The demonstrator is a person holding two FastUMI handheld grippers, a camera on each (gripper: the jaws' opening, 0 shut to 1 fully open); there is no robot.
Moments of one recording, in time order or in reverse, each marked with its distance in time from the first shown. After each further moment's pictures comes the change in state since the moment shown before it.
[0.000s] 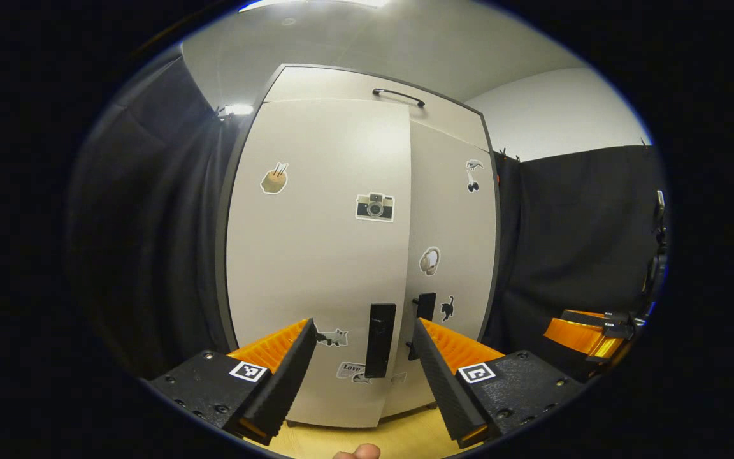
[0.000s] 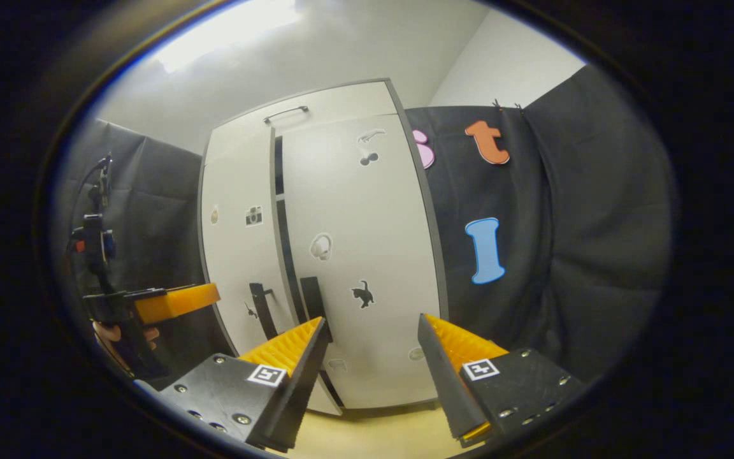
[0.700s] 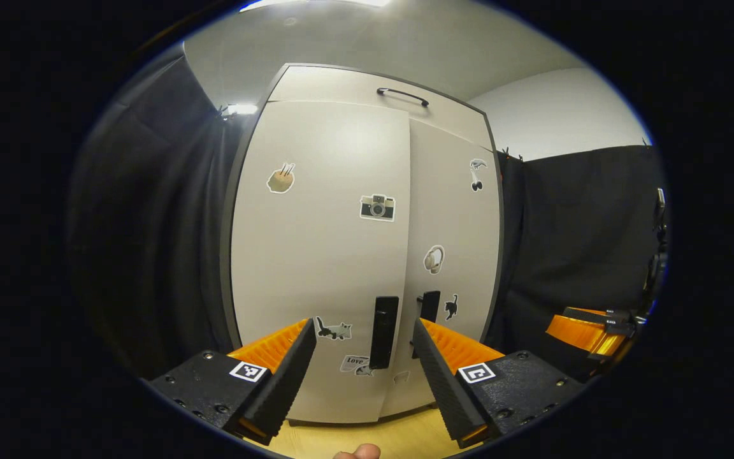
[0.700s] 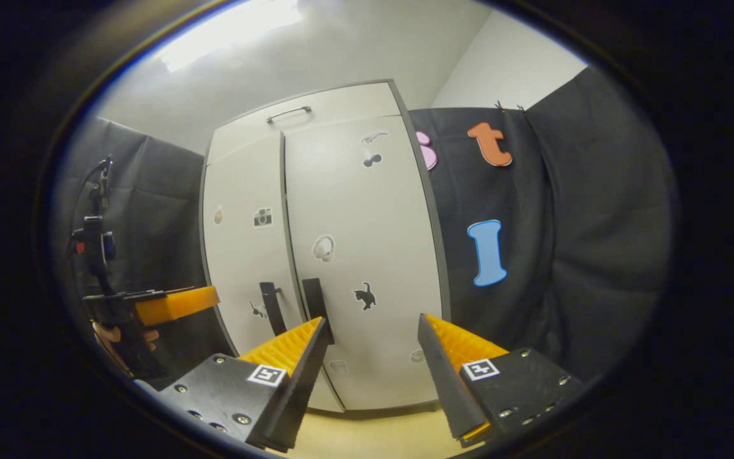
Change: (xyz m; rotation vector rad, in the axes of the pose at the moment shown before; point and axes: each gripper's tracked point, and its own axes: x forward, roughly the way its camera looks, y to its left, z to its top) left arm -0.003 0.004 -0.003 -0.008 0.012 0.012; right arm 0.000 0.002 0.001 -0.009 -0.007 0.007
